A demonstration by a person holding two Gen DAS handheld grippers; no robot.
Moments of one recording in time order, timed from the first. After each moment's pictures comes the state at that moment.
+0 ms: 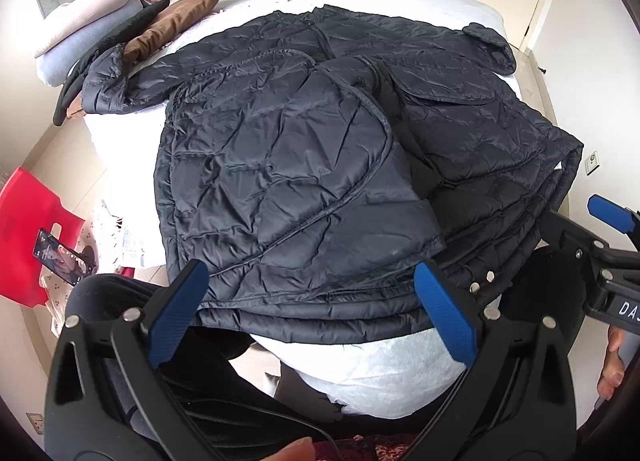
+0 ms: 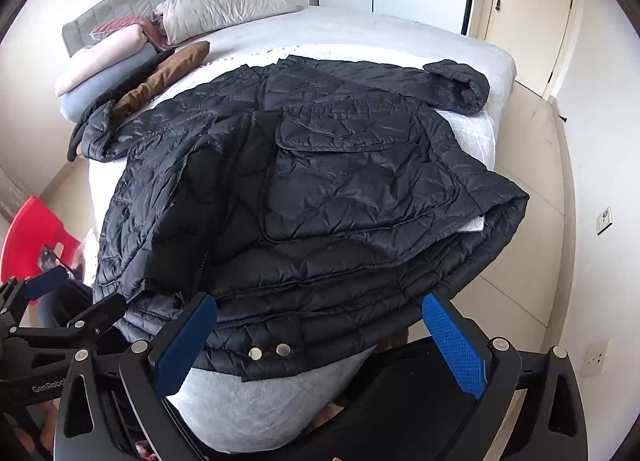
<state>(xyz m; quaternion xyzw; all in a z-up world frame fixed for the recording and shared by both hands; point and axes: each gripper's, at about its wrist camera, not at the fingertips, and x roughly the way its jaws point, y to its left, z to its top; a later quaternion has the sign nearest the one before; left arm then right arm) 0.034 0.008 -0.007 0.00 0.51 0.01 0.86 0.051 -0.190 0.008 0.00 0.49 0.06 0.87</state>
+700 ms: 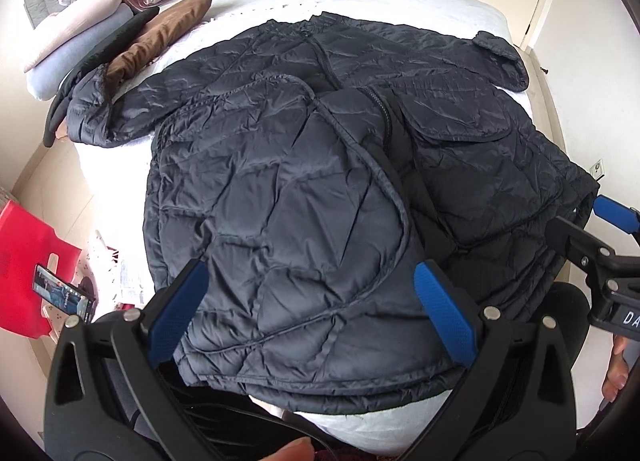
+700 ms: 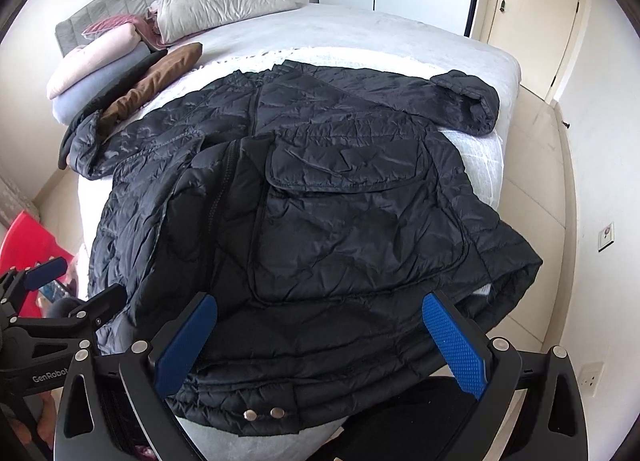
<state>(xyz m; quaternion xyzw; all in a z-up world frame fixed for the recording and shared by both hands) 0.101 0.009 -0.001 0.01 0.51 0.00 0.86 0.113 -0.187 0.017 -0.01 0.49 0.05 0.87</state>
